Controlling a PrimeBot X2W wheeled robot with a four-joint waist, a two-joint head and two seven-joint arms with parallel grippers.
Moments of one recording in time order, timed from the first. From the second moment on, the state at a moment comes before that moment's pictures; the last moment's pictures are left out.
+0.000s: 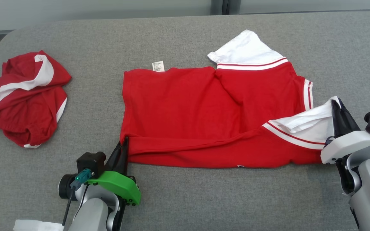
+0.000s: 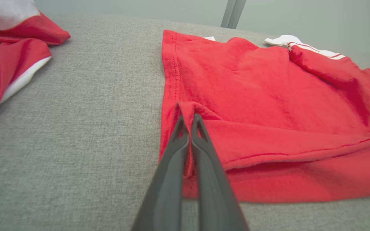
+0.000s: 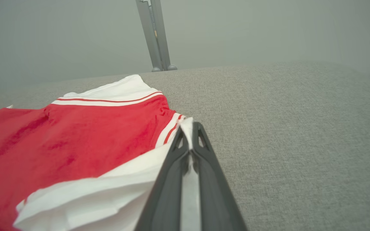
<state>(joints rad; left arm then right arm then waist) -0.31 0.05 -0.25 0.60 -0.32 -0.10 -0.26 -0.40 -0.25 0.00 0.59 0.32 0.13 -0.26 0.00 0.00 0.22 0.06</state>
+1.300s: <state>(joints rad) -0.33 0.05 -0.26 0.59 -0.33 -0.07 -0.26 -0.45 -0.23 -0.04 0.64 0.29 0.13 -0.26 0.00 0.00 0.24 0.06</state>
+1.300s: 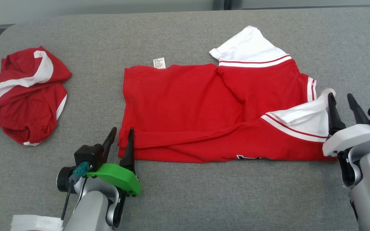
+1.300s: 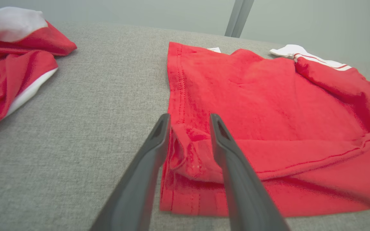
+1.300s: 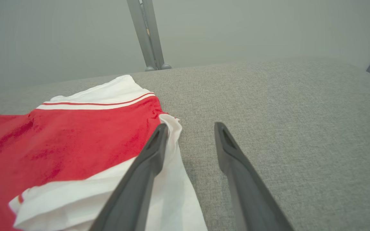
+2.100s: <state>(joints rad) -0.17 0.05 -0.18 0.42 -0.30 -0.03 -0.26 -0.26 -0.19 -0.11 0.58 0.31 0.13 -0.26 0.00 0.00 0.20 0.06</state>
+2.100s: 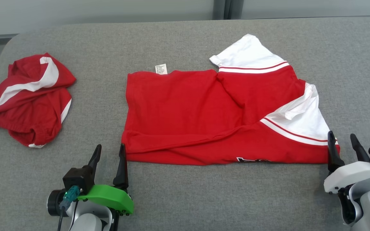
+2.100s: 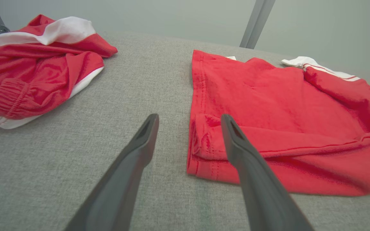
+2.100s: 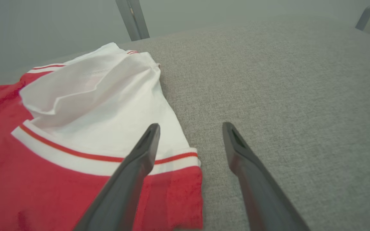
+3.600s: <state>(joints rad) -0.30 0.05 -0.27 0.67 -0.40 -0.06 -0.27 -0.27 -0.20 -0.04 0.61 0.34 0.13 -0.26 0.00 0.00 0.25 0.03</state>
